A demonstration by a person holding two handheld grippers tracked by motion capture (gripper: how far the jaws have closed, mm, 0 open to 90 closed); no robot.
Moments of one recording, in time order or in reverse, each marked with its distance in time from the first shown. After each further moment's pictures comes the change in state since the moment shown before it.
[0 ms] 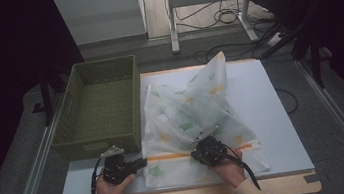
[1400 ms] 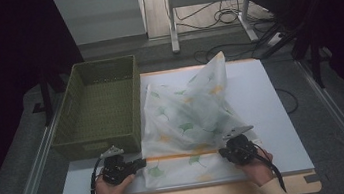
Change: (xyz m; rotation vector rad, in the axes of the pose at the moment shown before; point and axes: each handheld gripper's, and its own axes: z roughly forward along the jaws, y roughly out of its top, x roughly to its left) left arm 0.001 -0.001 -0.001 0.002 0.009 -0.001; right arm -0.048 -0.051 -0.039 0.005 -0.095 0.126
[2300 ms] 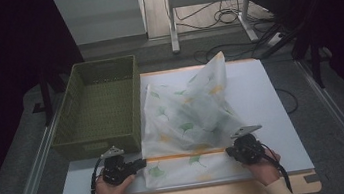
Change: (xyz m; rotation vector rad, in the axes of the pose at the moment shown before) left arm -0.001 -0.001 0.000 -0.001 0.005 0.000; right arm -0.015 -0.011 -0.008 -0.002 -0.029 0.038
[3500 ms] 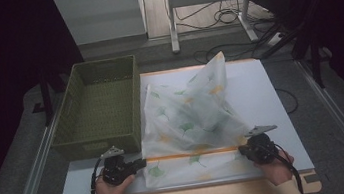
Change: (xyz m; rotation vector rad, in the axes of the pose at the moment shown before) left arm -0.001 0.000 -0.001 -0.003 0.001 0.001; right arm -0.024 -0.018 -0.016 -0.007 -0.067 0.067
